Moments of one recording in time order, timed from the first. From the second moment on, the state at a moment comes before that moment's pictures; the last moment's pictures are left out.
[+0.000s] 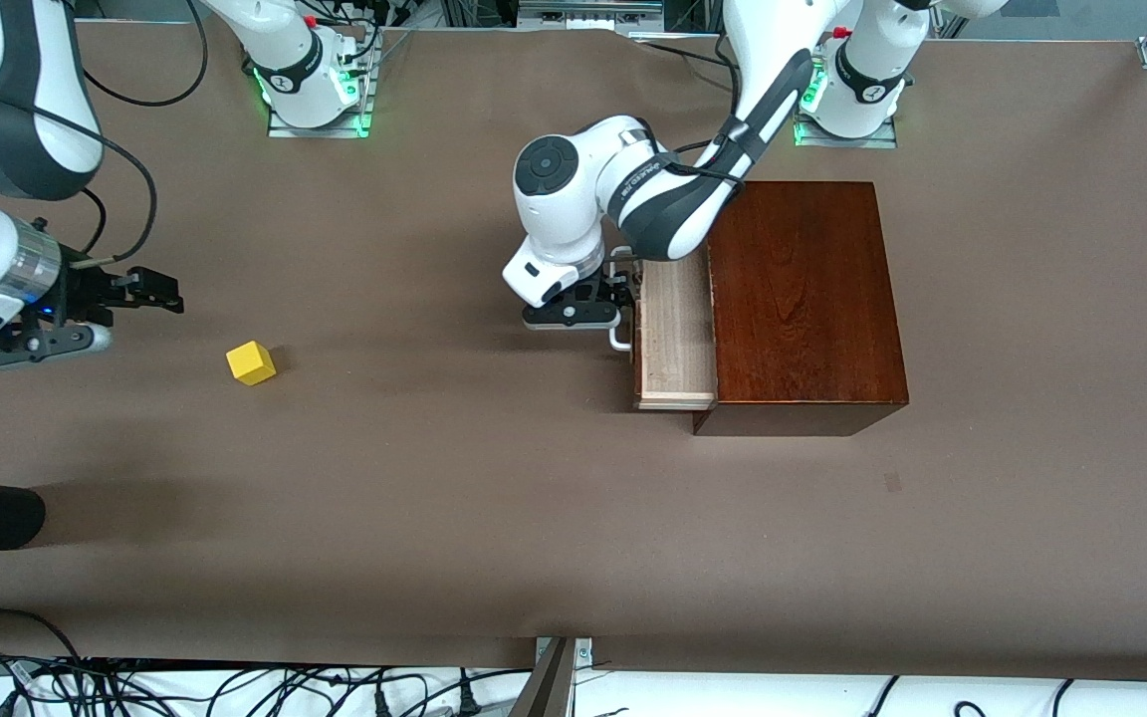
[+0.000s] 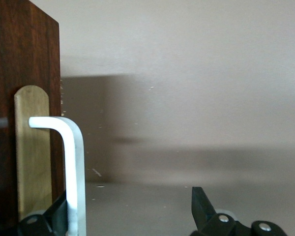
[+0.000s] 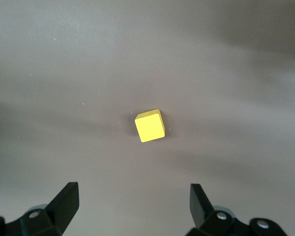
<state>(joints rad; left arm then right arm) -0.69 0.69 -0.19 -1.41 0.25 2.03 -0.96 0.04 0.15 -0.09 -1.83 0.04 1.87 -0.29</state>
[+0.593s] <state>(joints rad) -0.78 0.74 -0.12 -1.33 0.23 2.05 -0.96 0.04 0.22 -0.09 -2.00 0.04 2.14 -0.56</state>
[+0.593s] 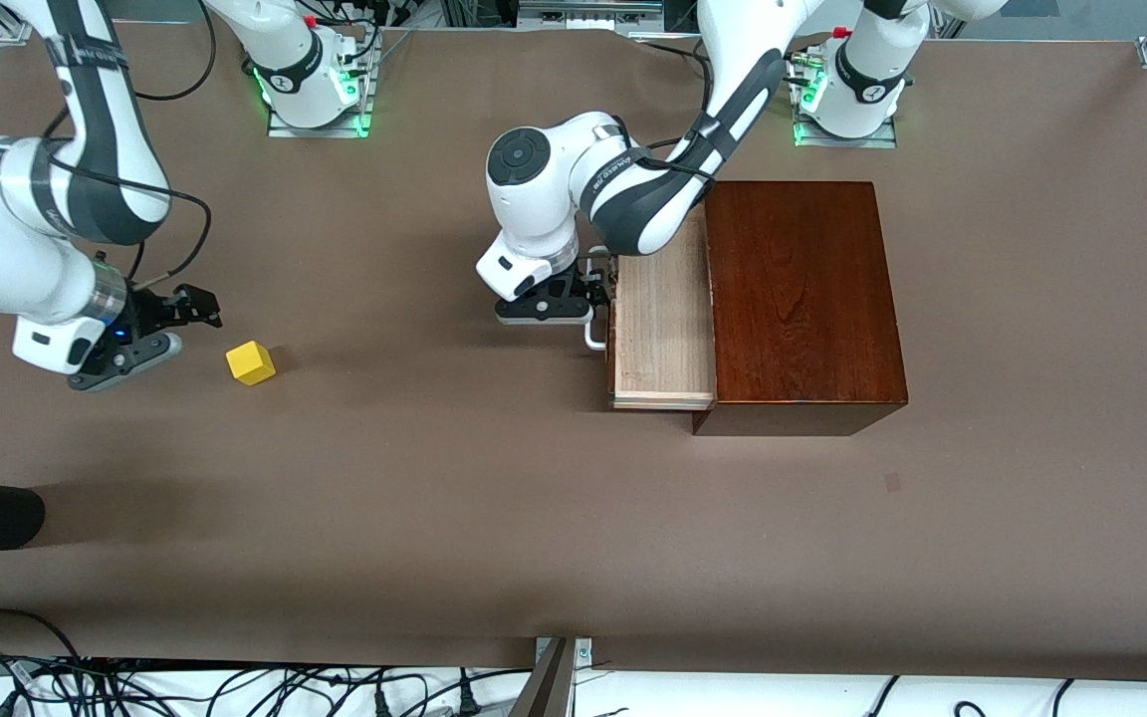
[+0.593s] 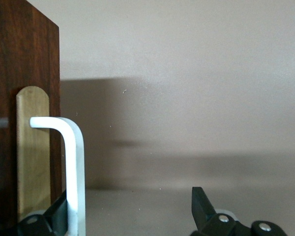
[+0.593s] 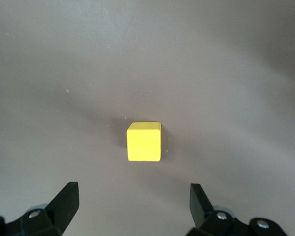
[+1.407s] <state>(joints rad) -0.78 0.73 -0.12 -1.31 0.19 2.04 -0.97 0.04 0.35 -0.09 -2.13 0.04 2.47 -0.66</state>
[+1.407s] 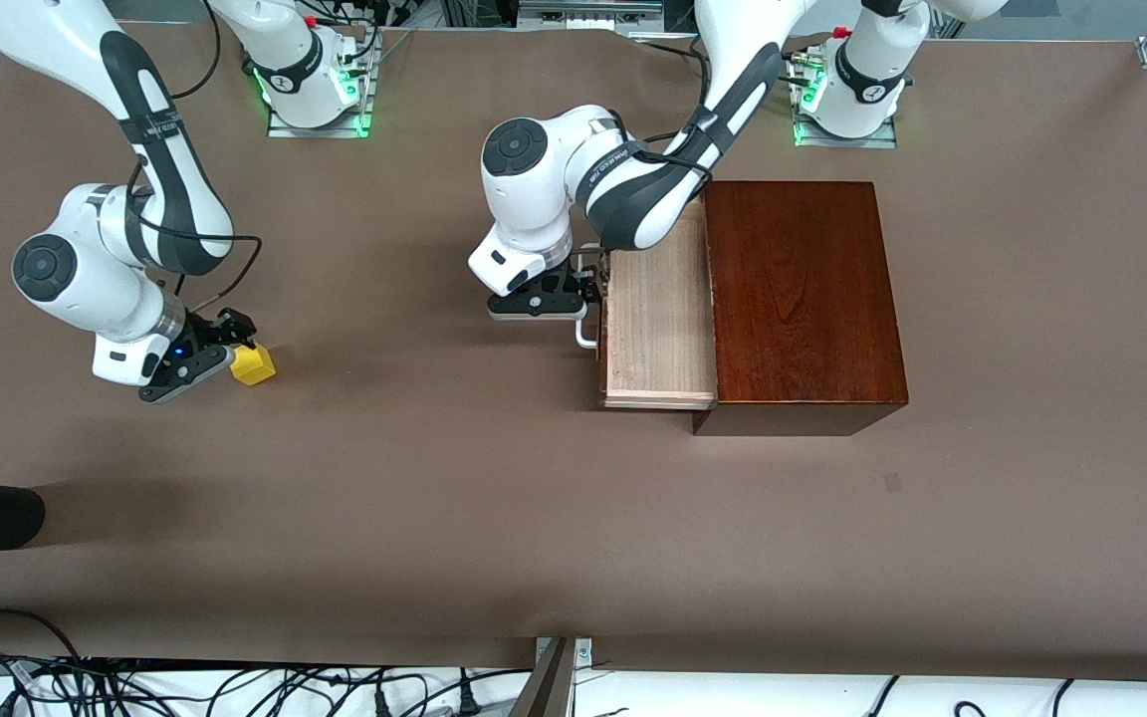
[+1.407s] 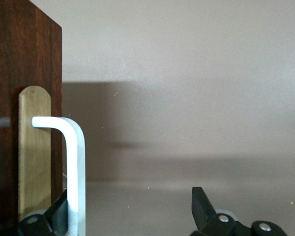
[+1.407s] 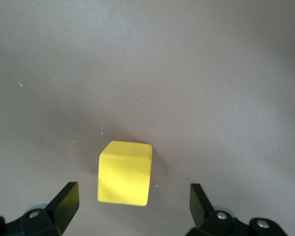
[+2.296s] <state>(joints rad) -0.75 0.74 -0.15 -1.28 0.18 1.97 -0.97 0.04 0.41 -0.08 -2.14 0.04 2.55 -0.66</state>
